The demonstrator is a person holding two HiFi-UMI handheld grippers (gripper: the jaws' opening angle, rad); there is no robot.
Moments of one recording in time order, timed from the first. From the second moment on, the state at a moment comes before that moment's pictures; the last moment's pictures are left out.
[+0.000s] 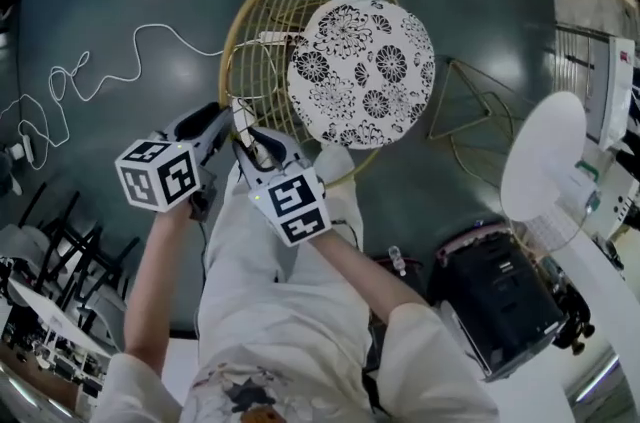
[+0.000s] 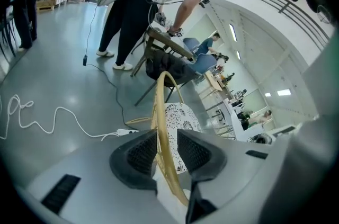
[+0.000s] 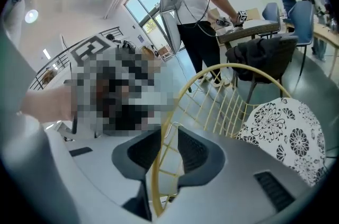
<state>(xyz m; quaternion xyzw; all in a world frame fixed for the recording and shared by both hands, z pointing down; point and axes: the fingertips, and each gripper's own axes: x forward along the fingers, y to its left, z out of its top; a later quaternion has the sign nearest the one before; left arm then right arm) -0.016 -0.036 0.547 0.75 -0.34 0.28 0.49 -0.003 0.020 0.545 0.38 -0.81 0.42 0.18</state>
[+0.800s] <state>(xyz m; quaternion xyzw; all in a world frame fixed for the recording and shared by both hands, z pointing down) 0.081 0.023 0.301 0.83 -0.32 0.24 0.38 0.127 0.015 0.304 0.47 -0.82 0.30 0.13</state>
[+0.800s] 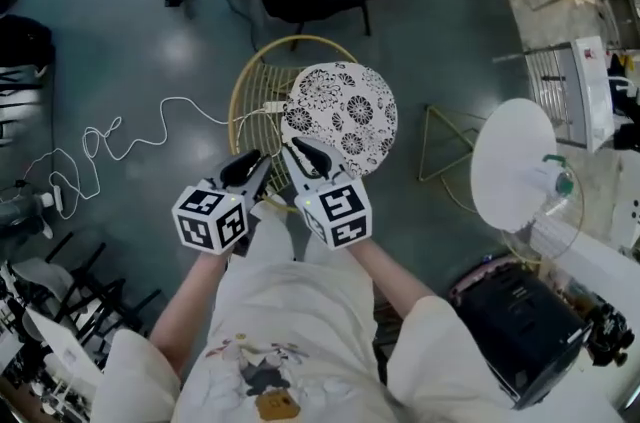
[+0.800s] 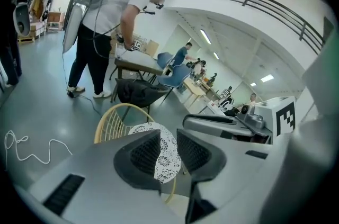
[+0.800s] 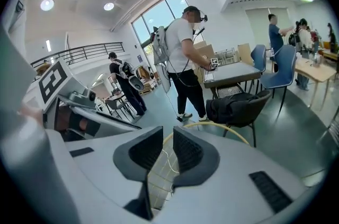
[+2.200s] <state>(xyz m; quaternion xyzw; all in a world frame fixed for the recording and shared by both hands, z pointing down) 0.174 0.067 0.115 0.92 -0.27 0.17 0.21 0.193 0.053 0.101 0.55 -0.82 0.17 0.04</state>
